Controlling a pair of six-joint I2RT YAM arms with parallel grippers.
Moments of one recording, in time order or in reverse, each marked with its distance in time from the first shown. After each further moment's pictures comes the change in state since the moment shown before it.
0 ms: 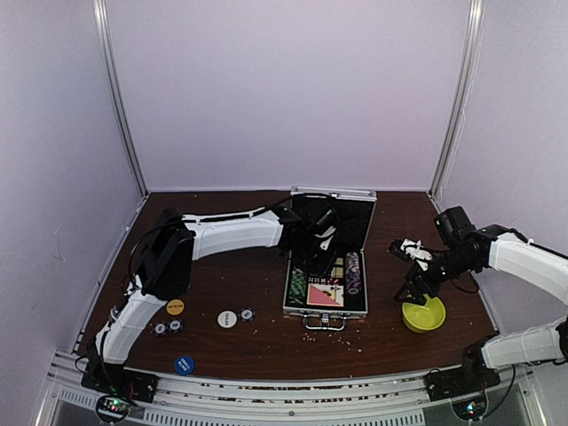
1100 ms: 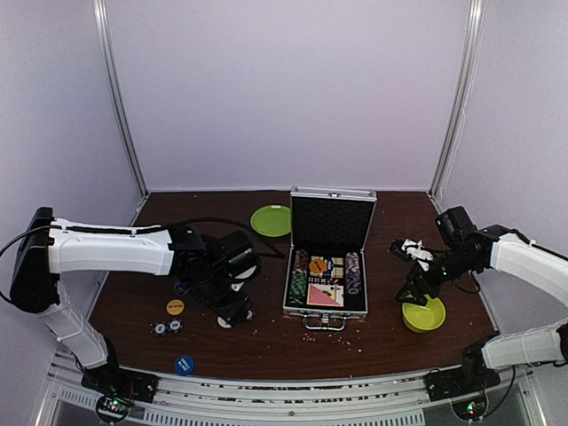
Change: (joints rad) left arm -0.080 -0.850 -0.995 -0.142 -0.206 -0.013; right arm 0.000 -0.016 0.000 -0.014 0.000 -0.001
